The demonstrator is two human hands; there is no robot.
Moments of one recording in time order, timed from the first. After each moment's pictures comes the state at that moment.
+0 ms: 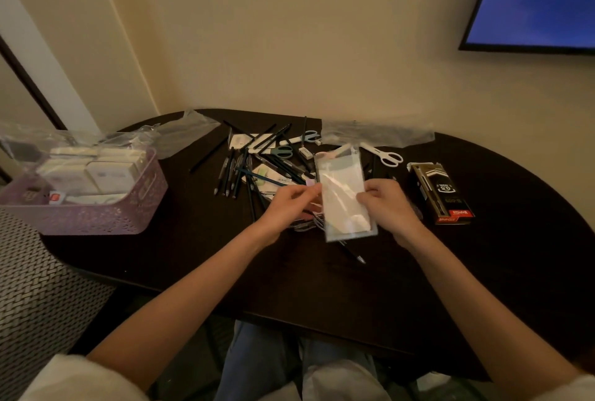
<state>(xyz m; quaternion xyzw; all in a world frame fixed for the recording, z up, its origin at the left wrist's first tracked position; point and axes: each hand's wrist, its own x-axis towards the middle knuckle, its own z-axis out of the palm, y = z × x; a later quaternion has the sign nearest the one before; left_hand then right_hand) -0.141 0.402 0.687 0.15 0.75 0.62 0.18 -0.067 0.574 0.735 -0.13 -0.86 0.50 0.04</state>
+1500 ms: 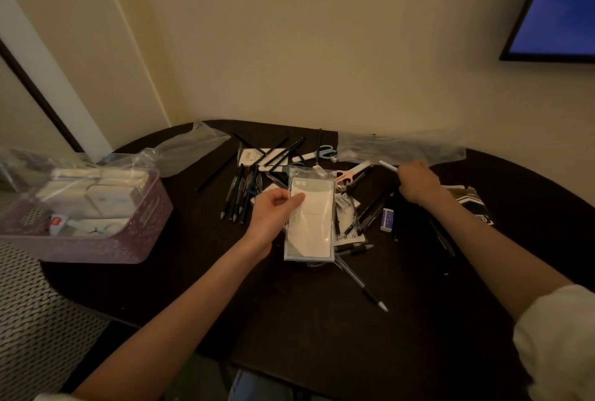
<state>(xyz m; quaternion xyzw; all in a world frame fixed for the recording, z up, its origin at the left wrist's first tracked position) -0.184 0.383 0.703 0.01 0.74 0.67 0.06 -0.230 0.669 0.706 -0.11 -0.99 -0.02 -0.03</state>
